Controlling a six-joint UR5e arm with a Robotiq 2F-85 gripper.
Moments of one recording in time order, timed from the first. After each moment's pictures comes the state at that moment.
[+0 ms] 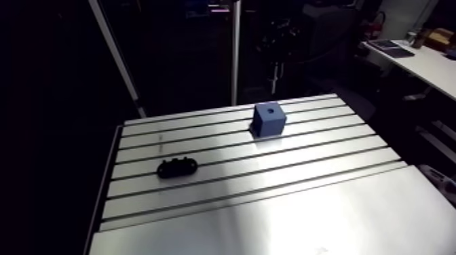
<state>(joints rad) -0.23 -1.24 1.51 -1.74 -1.67 -2.34</state>
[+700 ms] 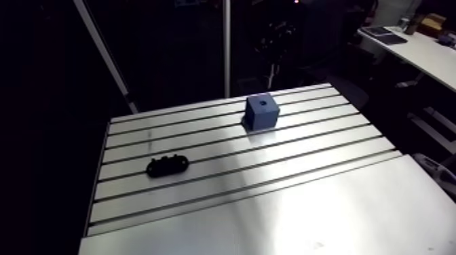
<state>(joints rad) -0.27 -1.19 1.54 -1.88 -1.65 -2.40</state>
